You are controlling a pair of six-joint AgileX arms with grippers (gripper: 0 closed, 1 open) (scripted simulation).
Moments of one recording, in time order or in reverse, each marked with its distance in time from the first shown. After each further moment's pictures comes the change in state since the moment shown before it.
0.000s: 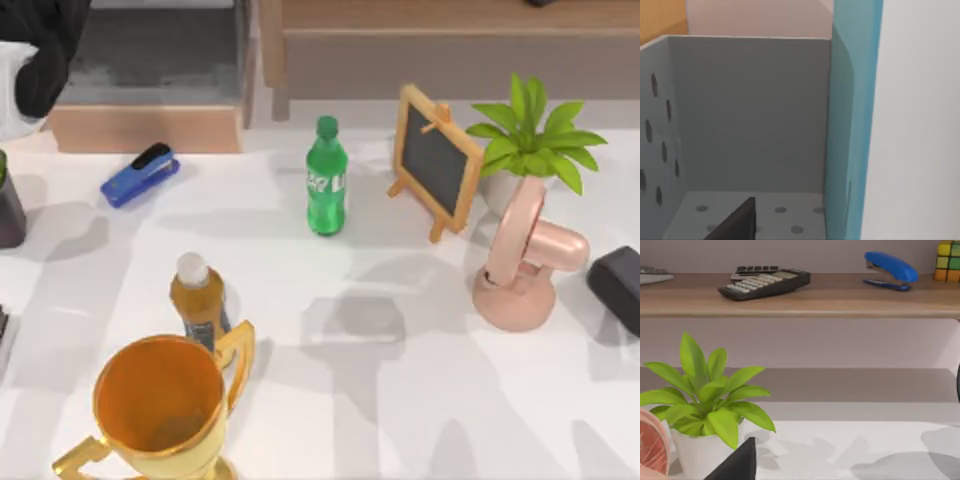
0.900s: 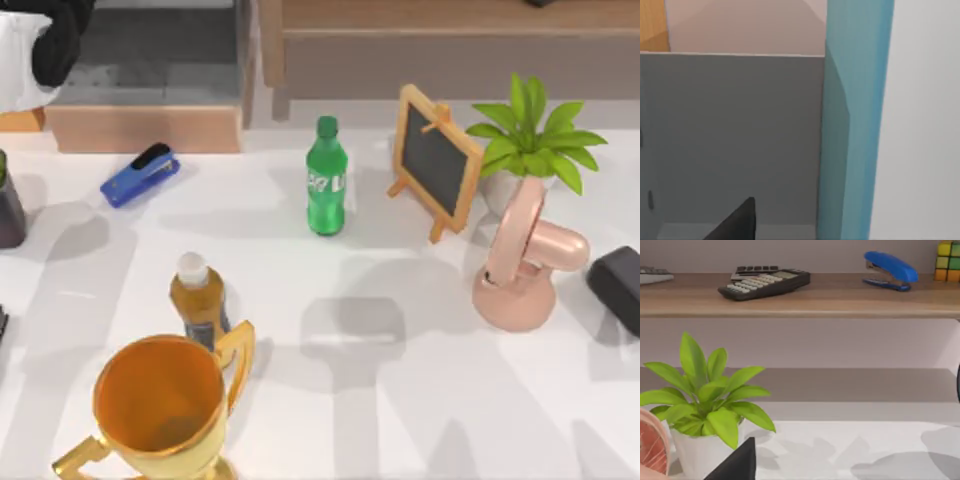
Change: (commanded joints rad) left arm 0.010 0.104 0.147 -0.043 0.012 -0.001; right arm 0.000 0.000 0.000 0.000 0.000 0.000
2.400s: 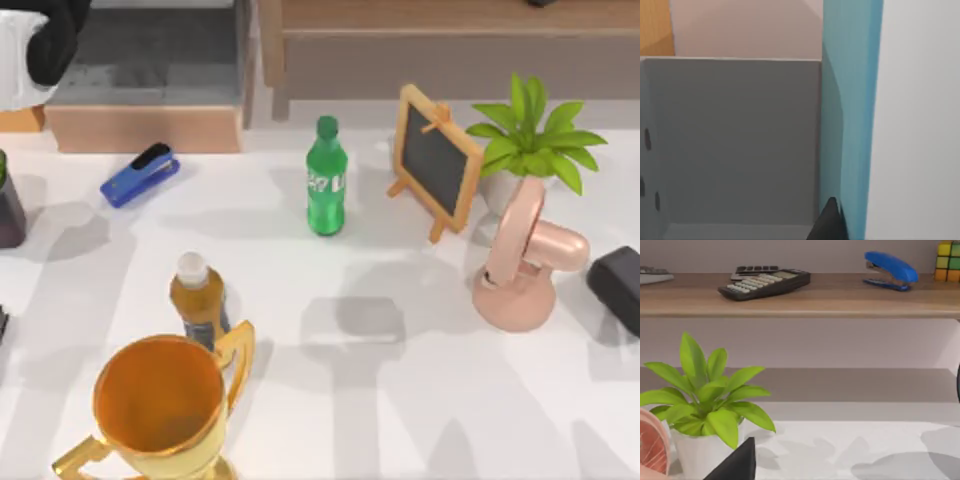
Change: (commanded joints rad) left arm -0.003 -0.026 -0.014 -0.011 -0.002 0.002; right arm 0.000 0.000 0.000 0.000 0.000 0.000
